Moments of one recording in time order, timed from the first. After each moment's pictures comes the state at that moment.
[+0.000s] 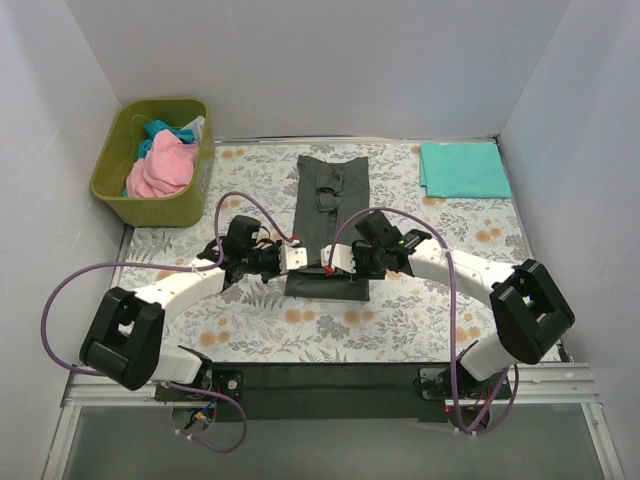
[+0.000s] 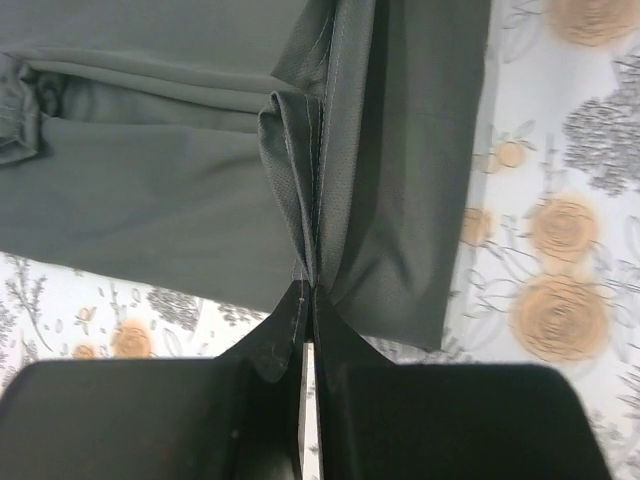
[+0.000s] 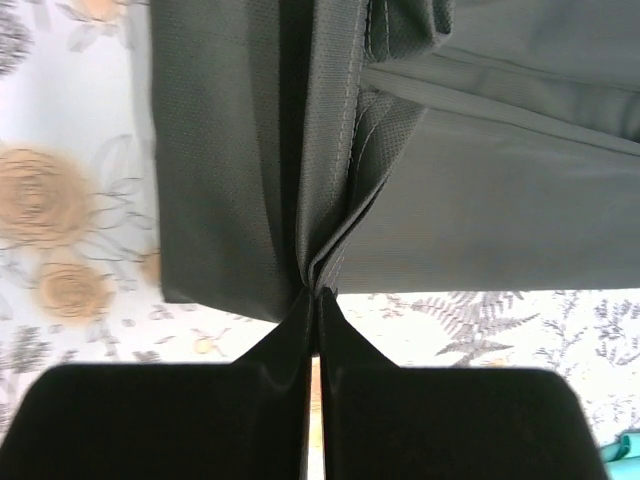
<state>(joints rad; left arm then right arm) -0.46 1.33 0.66 -0.13 0.63 0.90 0.76 1.48 0.93 -0.49 -0.22 -0.92</state>
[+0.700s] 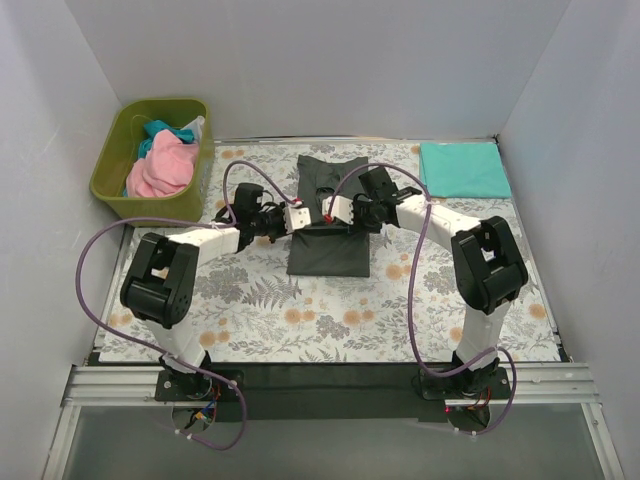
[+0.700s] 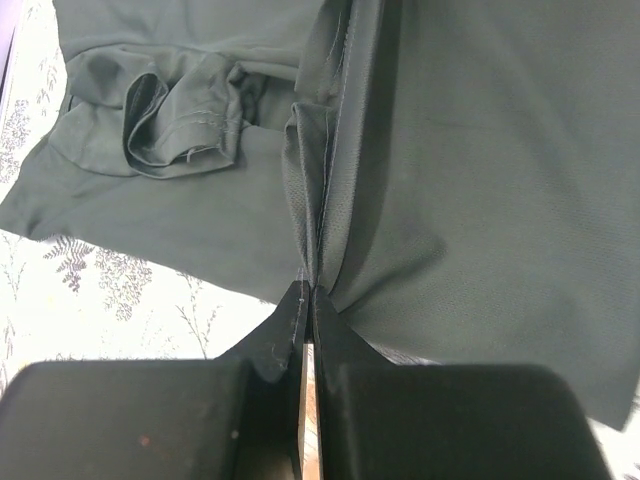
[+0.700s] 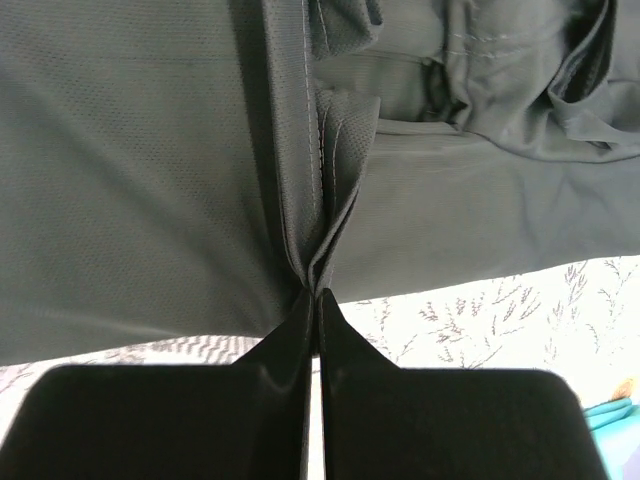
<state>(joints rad) -0.35 1.72 0.94 0.11 0.64 0.95 0.54 1.85 1.31 -0.45 -0.25 -1.06</state>
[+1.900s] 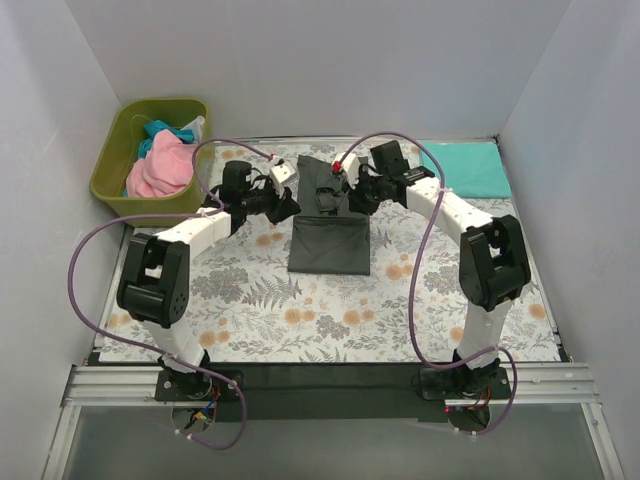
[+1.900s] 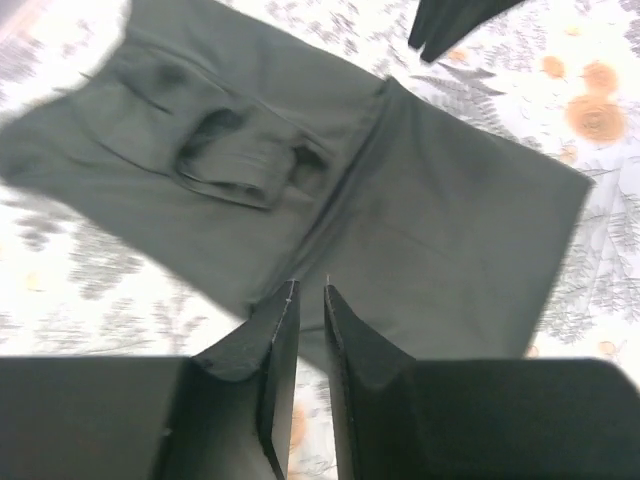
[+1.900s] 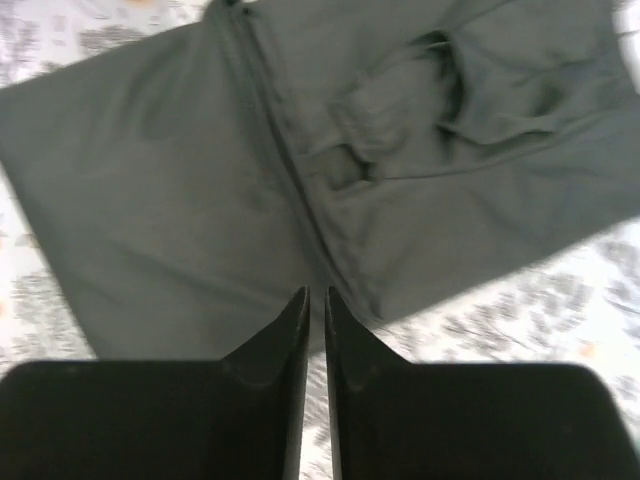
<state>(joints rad) -0.28 1.72 1.10 0.10 0.73 0.40 0.45 1.87 1.51 -0.46 -0.43 -0.58</state>
